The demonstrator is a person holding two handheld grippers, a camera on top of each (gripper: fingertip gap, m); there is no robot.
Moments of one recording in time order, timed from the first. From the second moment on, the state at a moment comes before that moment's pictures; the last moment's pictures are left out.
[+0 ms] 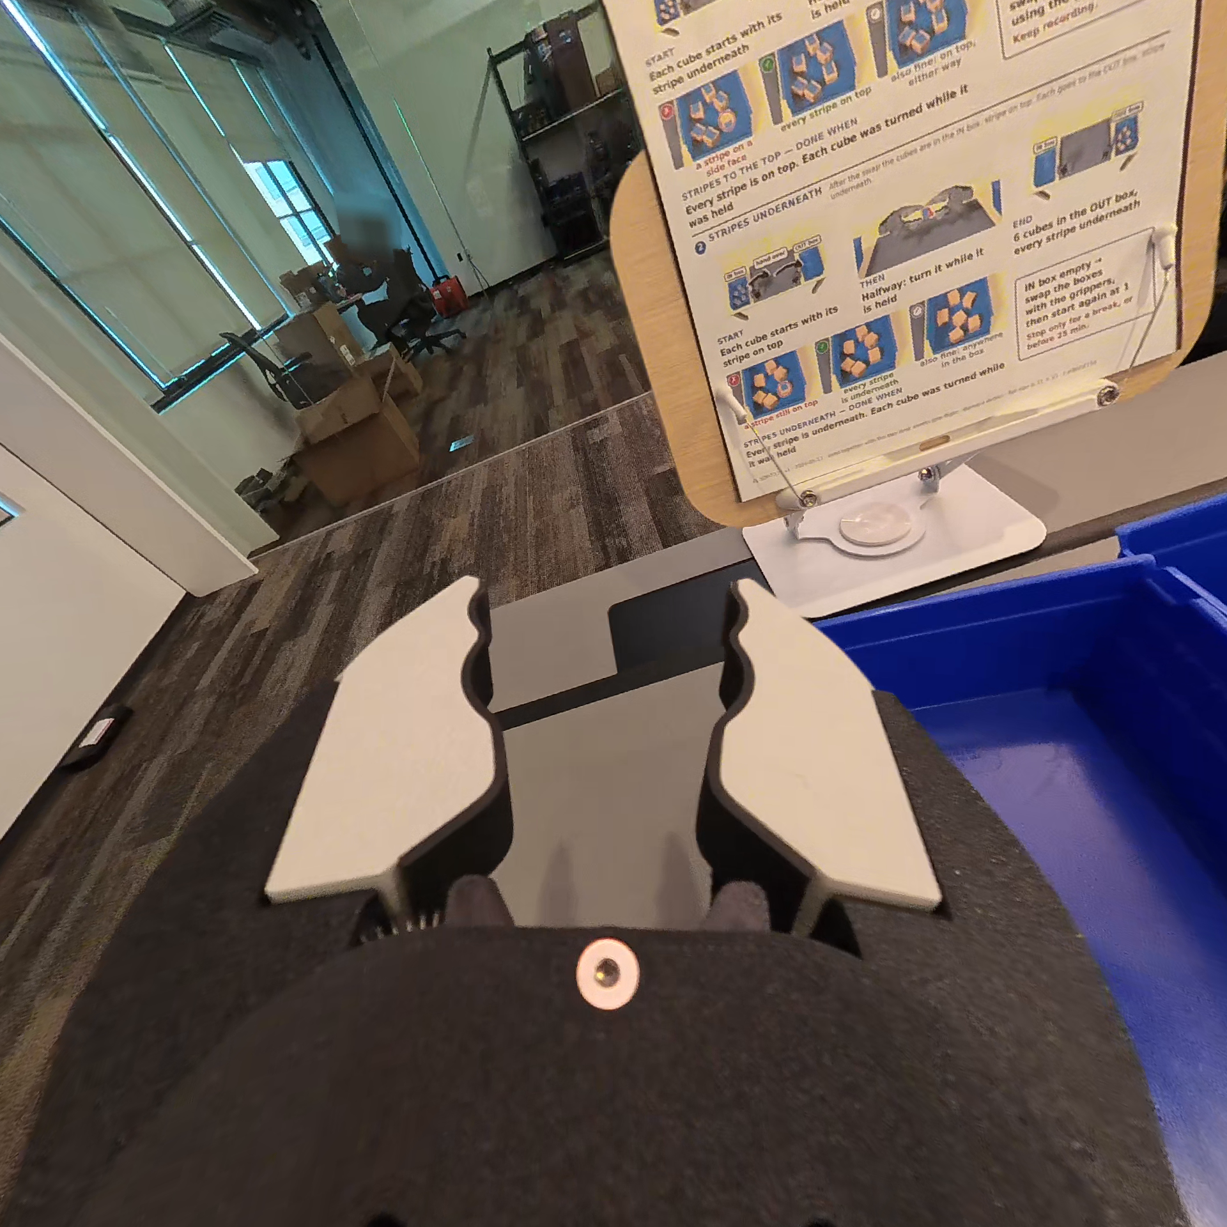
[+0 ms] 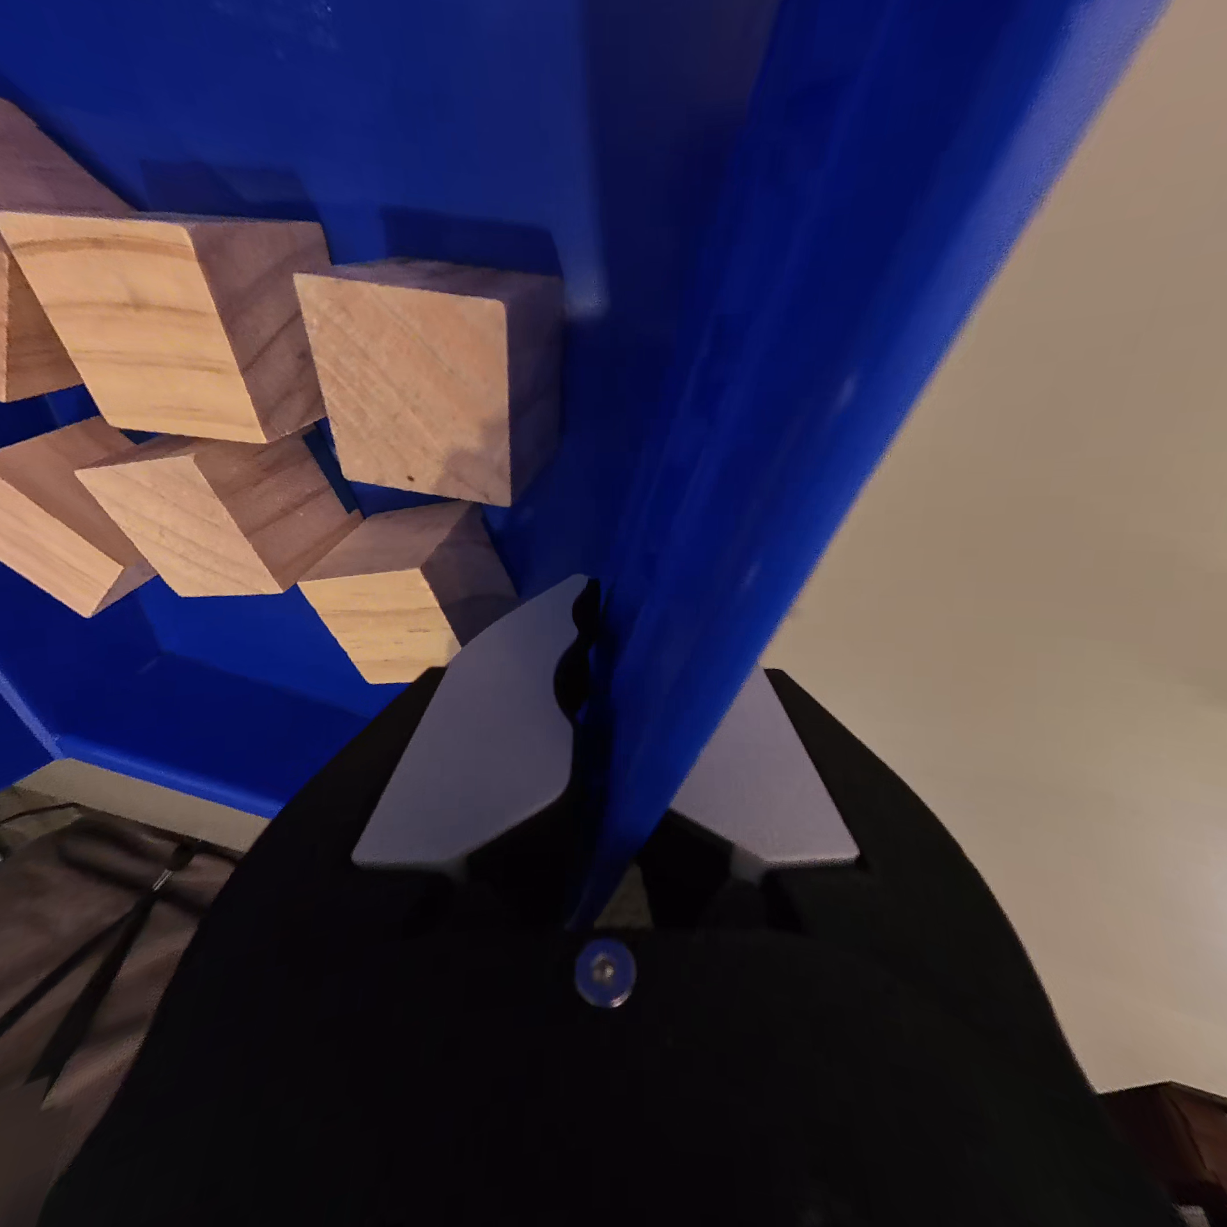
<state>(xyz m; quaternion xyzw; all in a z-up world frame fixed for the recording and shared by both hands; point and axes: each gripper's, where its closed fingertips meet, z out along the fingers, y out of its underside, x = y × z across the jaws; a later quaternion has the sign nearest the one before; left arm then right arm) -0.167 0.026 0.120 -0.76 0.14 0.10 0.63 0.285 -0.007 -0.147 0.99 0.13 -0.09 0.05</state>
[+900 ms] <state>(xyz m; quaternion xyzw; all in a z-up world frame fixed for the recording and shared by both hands) -0.218 -0.017 0.152 -0.75 0.11 0.01 0.65 0.213 0.033 0.037 0.97 0.24 -0.04 0.01</state>
